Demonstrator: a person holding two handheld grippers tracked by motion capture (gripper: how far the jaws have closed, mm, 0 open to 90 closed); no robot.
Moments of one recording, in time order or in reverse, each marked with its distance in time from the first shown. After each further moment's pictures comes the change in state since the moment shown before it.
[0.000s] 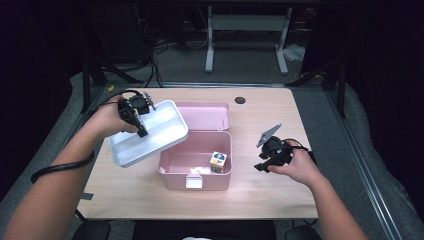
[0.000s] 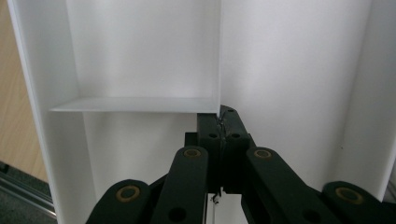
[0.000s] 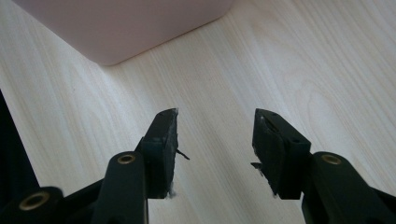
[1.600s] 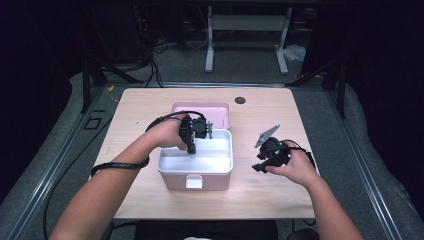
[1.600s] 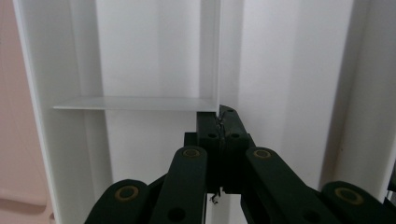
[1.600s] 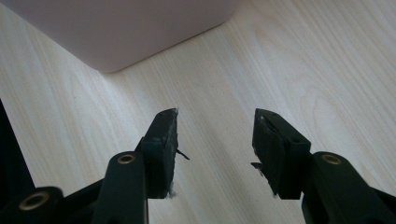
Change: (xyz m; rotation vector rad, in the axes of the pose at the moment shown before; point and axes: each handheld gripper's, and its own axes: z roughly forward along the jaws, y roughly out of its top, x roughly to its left) left arm -0.070 0.110 0.074 0.088 -0.071 0.438; right arm 0.003 0.001 0.006 -0.029 -0.009 0.010
